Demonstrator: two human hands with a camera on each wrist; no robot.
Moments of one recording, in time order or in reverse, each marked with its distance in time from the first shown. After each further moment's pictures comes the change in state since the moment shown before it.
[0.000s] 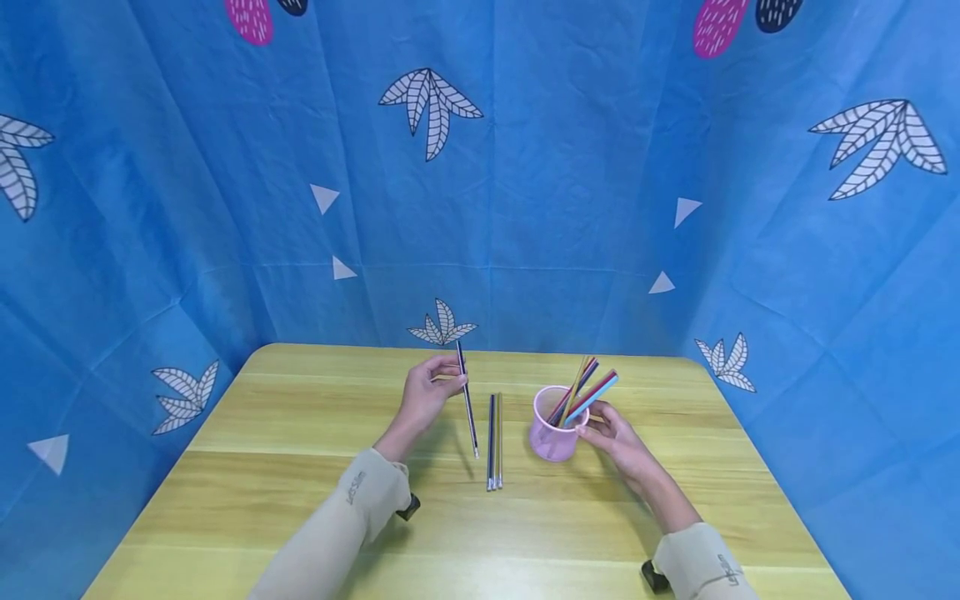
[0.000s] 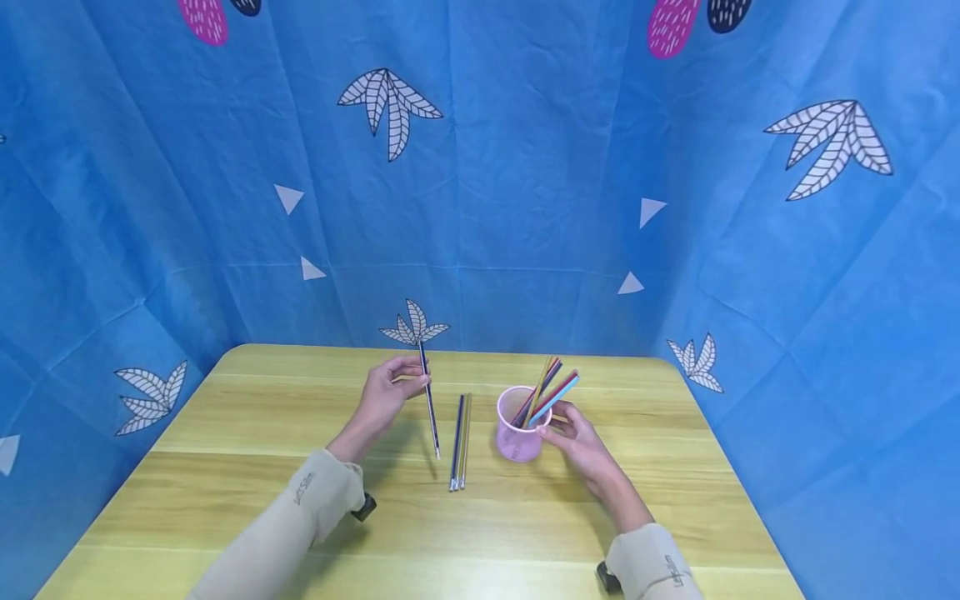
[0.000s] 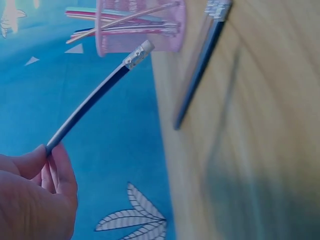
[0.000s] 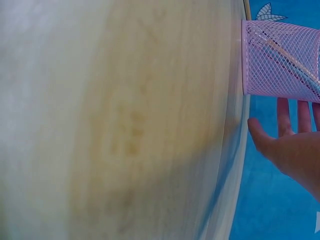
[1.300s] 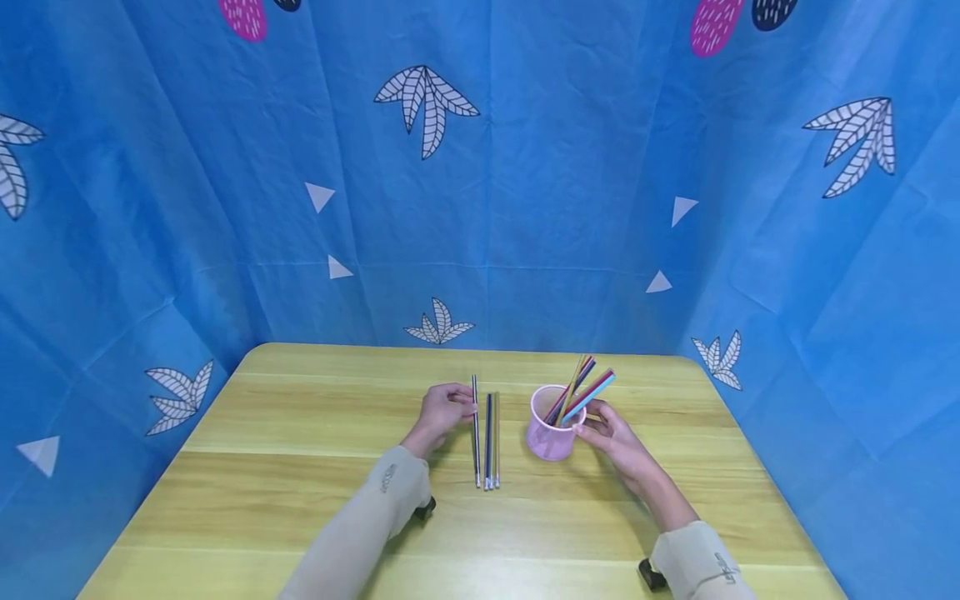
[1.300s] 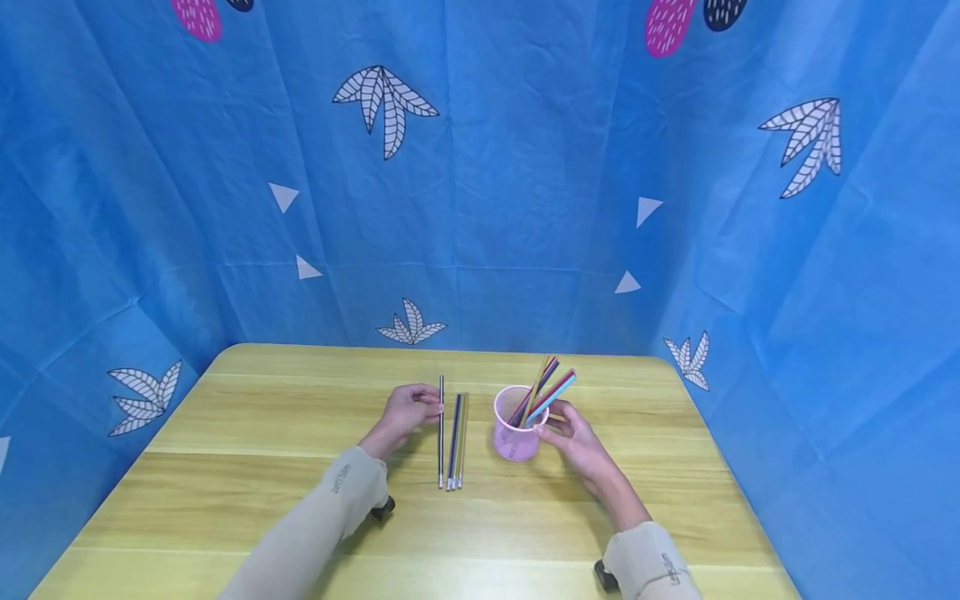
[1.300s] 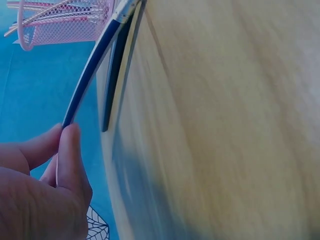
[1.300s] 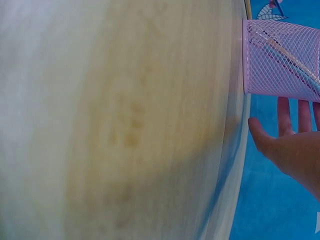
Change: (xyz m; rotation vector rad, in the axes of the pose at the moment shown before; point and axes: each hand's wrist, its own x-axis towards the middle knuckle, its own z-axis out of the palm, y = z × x) left_hand 0.016 -0.062 0.022 0.090 -0.017 -0.244; right_hand 0.000 0.003 -0.001 -0.006 0.004 -0.001
